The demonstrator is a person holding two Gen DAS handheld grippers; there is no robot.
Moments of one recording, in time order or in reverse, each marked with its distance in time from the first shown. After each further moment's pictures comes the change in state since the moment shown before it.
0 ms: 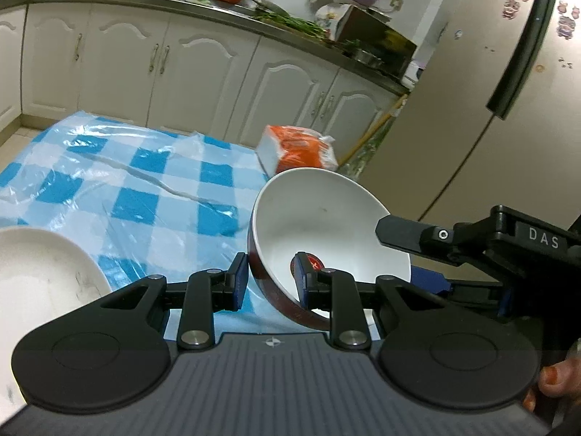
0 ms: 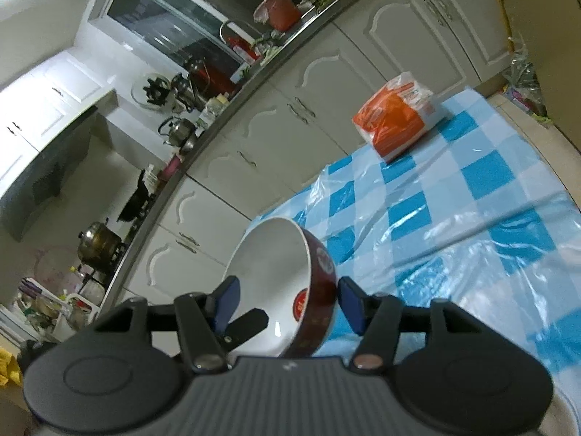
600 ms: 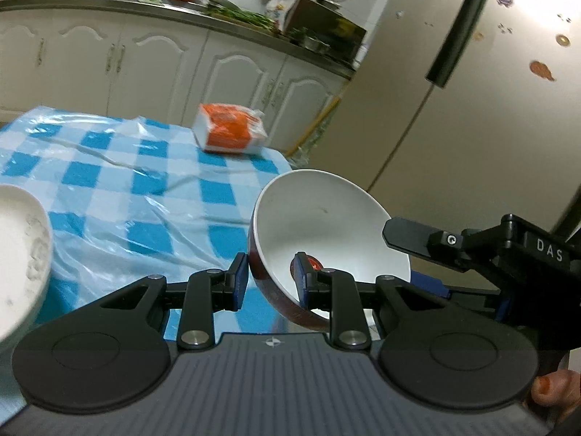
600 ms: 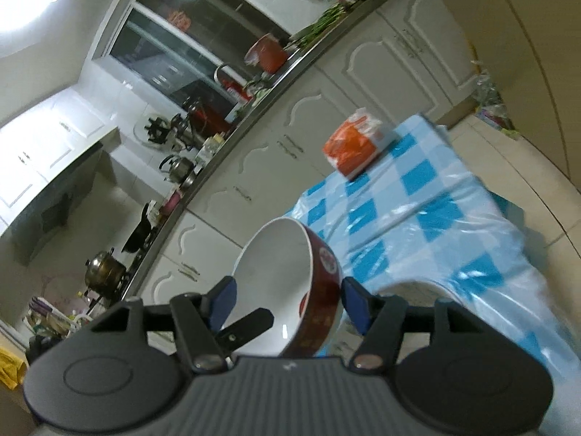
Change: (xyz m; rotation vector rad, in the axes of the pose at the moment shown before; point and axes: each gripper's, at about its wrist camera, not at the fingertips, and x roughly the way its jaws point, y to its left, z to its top) left arm -0.020 -0.057 -0.047 0.074 0.017 -0.109; right arm -0.100 -0.028 -0.049 0.043 -0.137 -0.013
